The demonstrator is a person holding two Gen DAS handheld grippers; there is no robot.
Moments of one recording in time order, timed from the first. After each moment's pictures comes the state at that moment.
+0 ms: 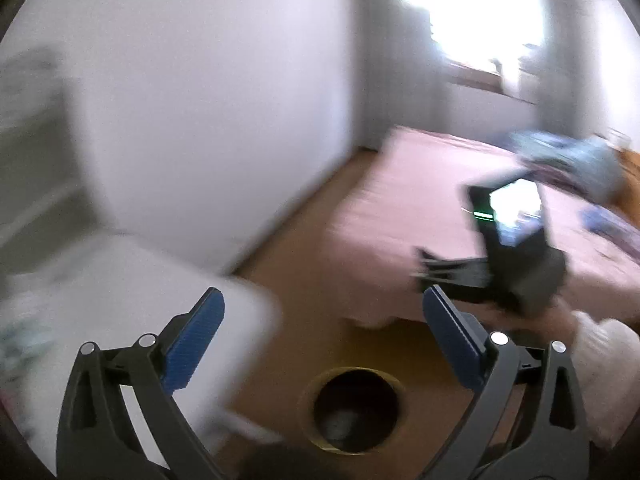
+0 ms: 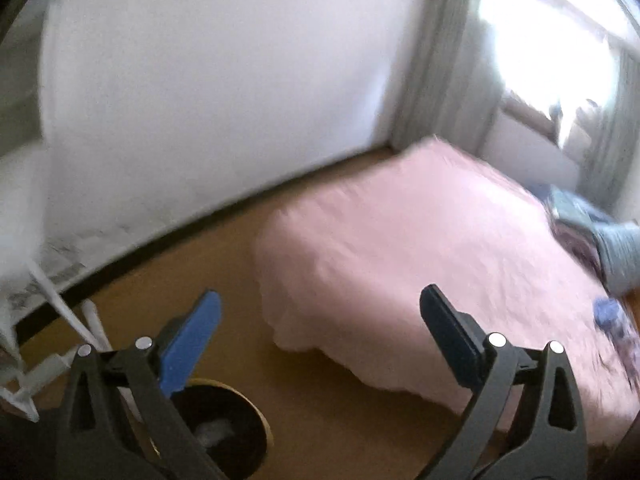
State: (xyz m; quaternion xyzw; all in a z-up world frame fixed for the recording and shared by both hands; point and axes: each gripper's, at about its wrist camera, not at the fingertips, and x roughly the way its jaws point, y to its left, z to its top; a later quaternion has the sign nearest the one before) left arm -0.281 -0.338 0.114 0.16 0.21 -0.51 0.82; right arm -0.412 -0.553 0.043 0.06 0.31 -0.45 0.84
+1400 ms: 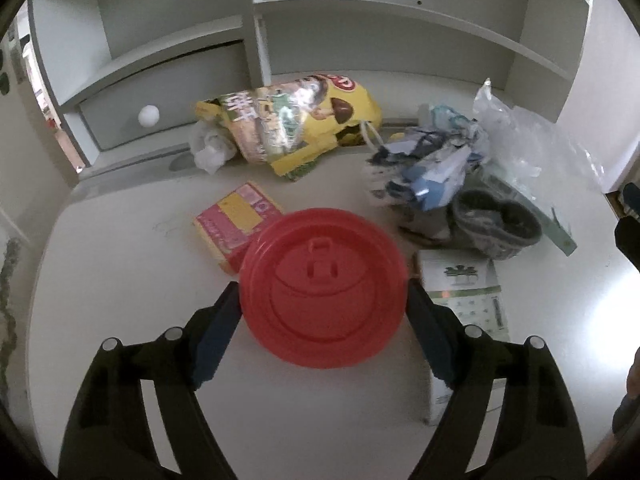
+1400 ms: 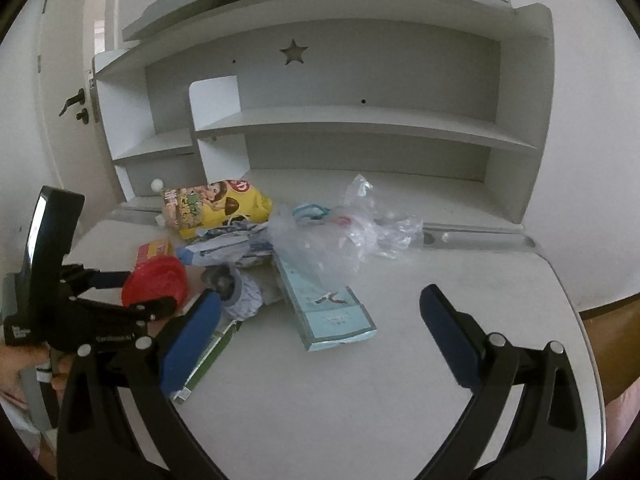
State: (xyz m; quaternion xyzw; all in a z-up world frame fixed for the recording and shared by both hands) left arm 0.026 -0.028 0.029 0.04 0.45 -0.07 0.89; right arm -0.040 -0.253 0.099 0.01 0.30 0.07 0.95
